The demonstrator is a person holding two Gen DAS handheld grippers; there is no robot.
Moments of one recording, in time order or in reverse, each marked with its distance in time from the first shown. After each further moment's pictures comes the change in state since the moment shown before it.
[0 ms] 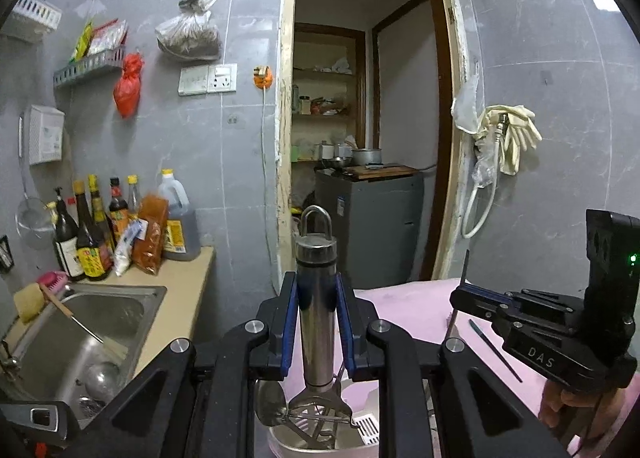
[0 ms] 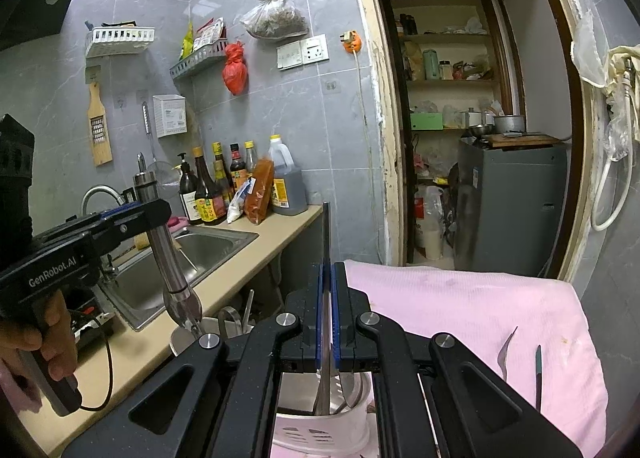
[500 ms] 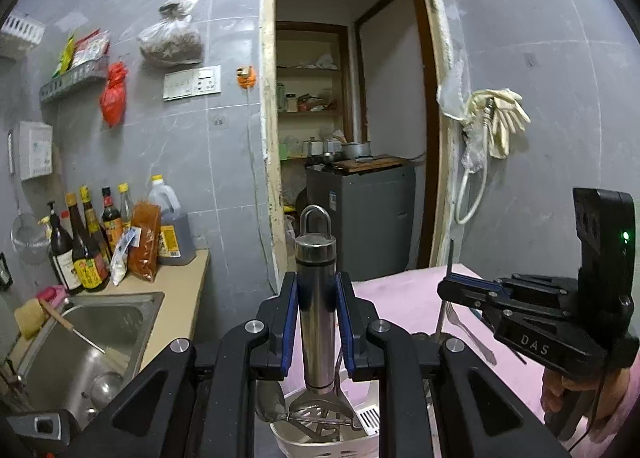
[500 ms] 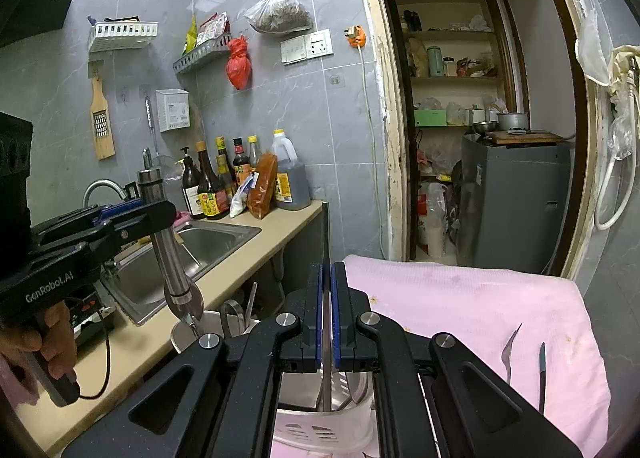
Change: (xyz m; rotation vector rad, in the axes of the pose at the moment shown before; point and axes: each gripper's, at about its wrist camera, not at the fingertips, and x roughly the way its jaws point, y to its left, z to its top) left arm 0.000 -0.011 -0.005 0.086 0.009 -0.020; right arm 0.001 0.002 -0.005 0.001 0.016 0.009
